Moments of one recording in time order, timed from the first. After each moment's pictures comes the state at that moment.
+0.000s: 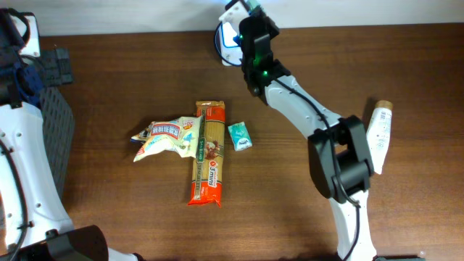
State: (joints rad) left arm 0.31 1.68 1.92 -0.98 -0.18 0.22; right arm 0.44 2.28 1.83 0.30 0.53 -0.73
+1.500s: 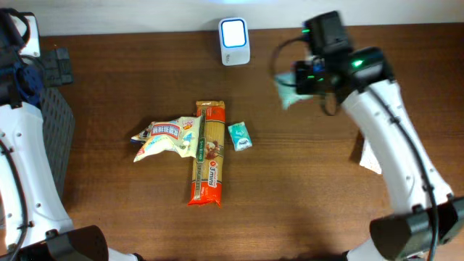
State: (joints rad) left arm 0.31 1.68 1.92 -0.98 -0.18 0.22; right arm 0.25 1.74 1.85 -1.18 0.15 0.27
